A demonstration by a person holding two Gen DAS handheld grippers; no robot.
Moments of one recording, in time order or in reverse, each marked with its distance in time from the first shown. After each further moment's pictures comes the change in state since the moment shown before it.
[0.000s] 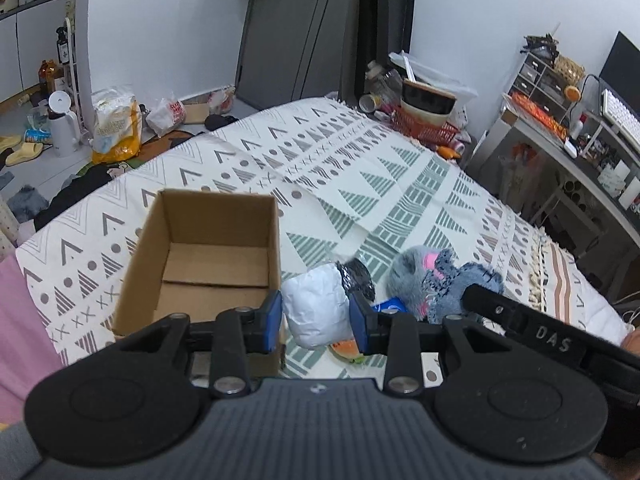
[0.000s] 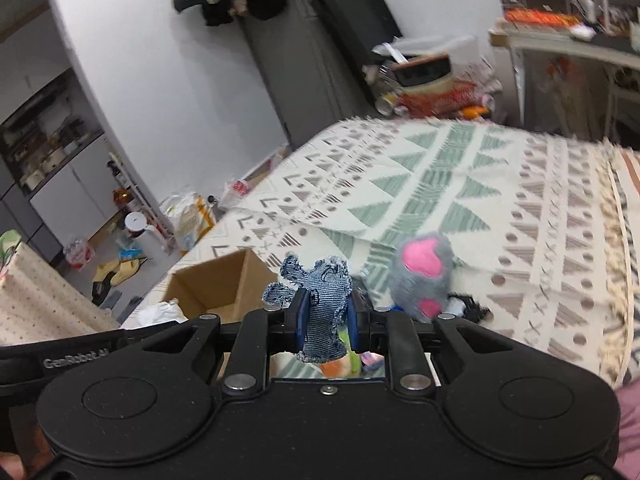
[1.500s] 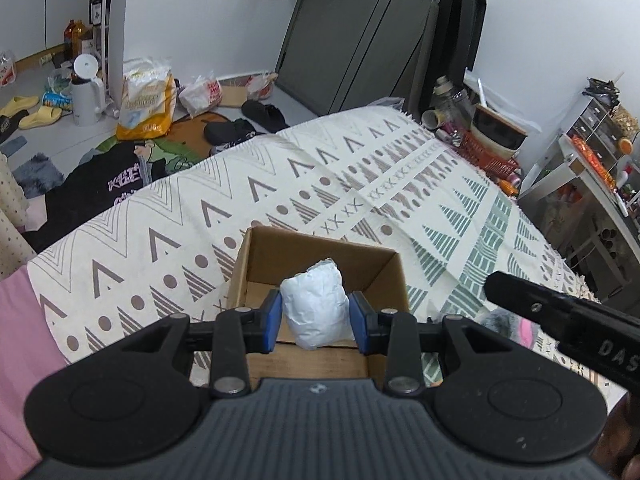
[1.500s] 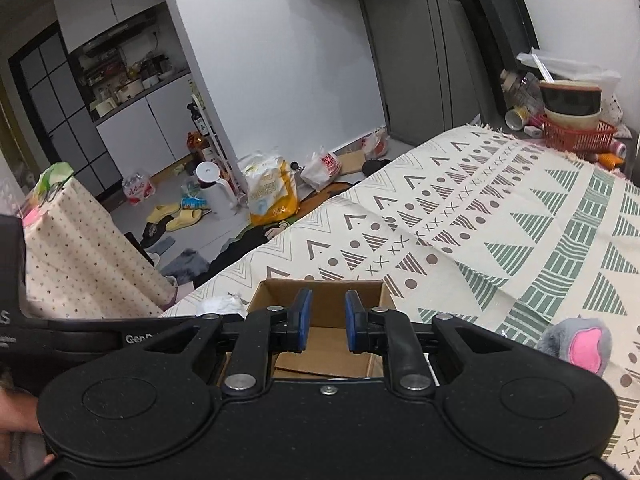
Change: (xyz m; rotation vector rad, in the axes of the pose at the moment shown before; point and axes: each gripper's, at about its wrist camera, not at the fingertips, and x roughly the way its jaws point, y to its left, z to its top) left arm 0.069 0.130 0.058 -0.127 0.046 0.010; right arm 0.090 0.108 0.038 -0.218 0.089 0.193
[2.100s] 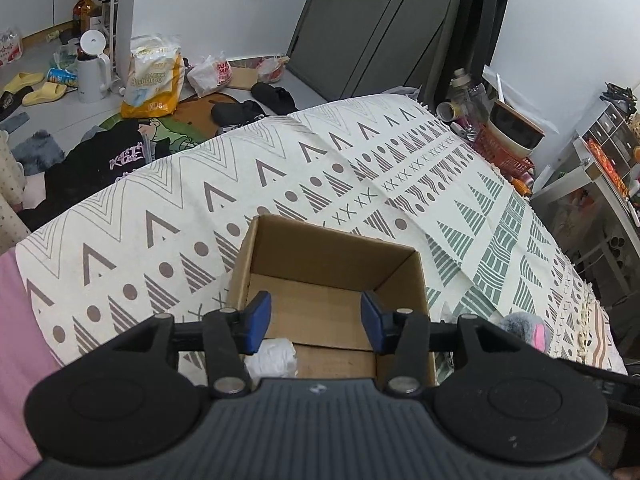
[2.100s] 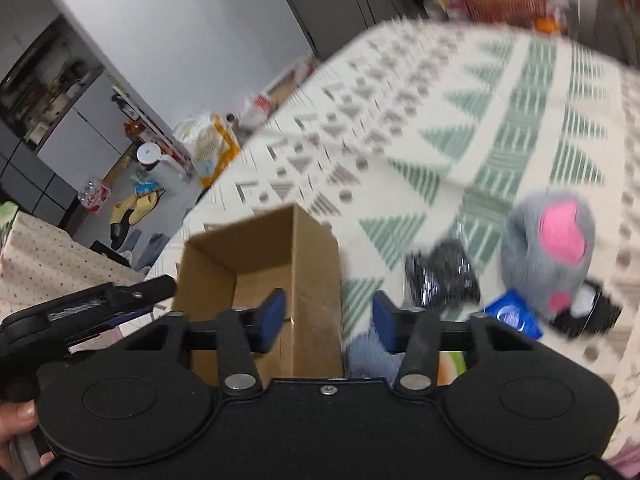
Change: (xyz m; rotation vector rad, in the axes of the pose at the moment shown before) left arm 0.023 0.010 0.002 -0.051 0.038 0.009; right arm 0.027 -0.068 -0.030 0.306 0.226 -0.080
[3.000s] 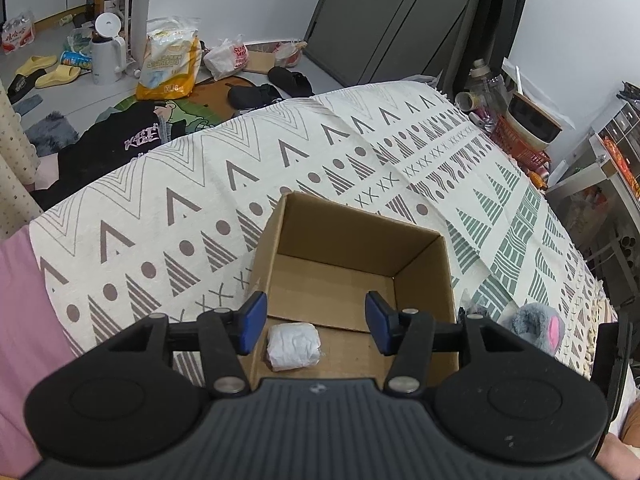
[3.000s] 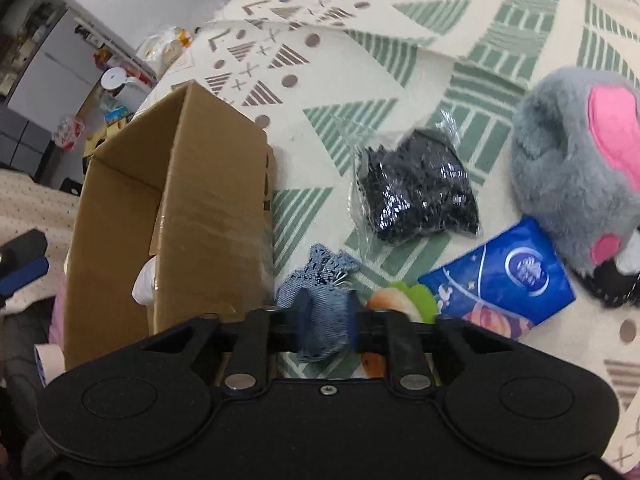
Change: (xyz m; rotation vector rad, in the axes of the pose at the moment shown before) left arm 0.003 0.014 -0.006 -0.025 0.045 0.033; right arm 0.075 -0.036 -0.022 -0.027 0.251 -0.044
